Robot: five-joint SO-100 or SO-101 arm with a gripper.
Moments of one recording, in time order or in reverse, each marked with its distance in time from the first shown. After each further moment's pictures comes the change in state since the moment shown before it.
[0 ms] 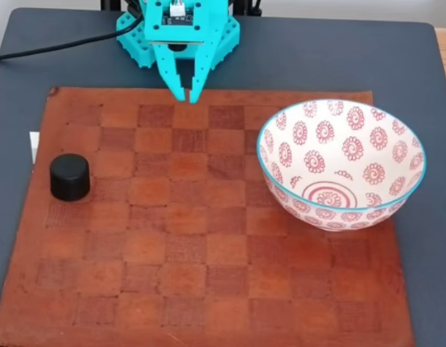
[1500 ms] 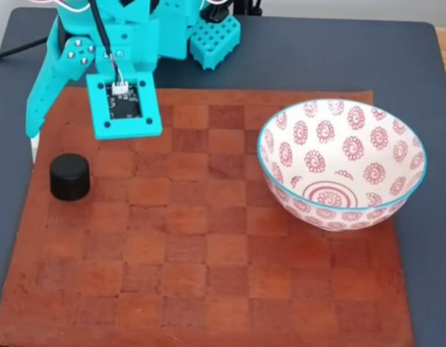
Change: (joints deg) arm 17.2 -62.7 -37.6 -0.4 -34.9
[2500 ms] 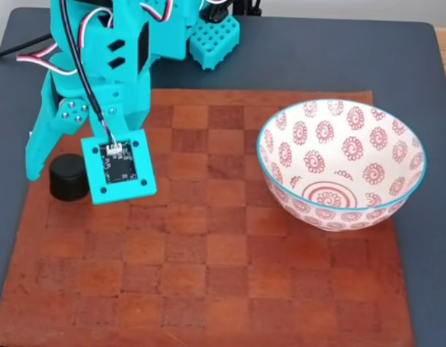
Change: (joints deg) arm -0.1 -15.6 -4.0 -2.9 -0.1
